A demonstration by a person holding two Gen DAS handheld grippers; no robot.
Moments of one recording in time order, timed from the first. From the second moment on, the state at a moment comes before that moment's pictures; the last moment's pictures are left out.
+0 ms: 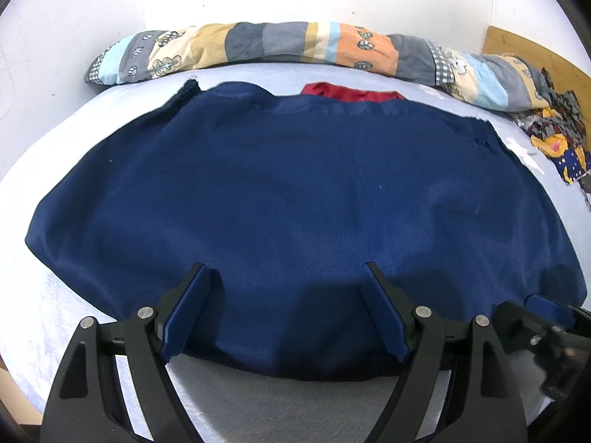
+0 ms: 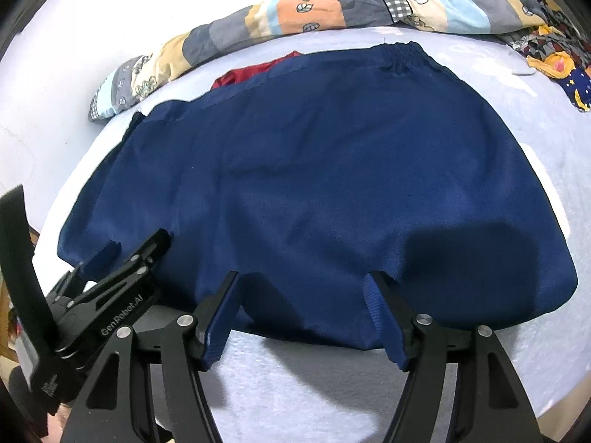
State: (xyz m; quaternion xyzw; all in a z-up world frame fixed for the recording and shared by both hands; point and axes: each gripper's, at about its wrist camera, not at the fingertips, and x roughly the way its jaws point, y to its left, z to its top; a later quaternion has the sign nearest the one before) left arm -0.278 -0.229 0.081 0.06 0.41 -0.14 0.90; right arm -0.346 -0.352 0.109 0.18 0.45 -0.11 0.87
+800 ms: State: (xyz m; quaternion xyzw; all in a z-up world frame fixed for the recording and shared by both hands) left arm -0.258 -0.265 0.069 0.10 0.41 -0.14 0.90; right arm -0.476 -0.493 0.117 0.47 0.27 -0.19 0.82
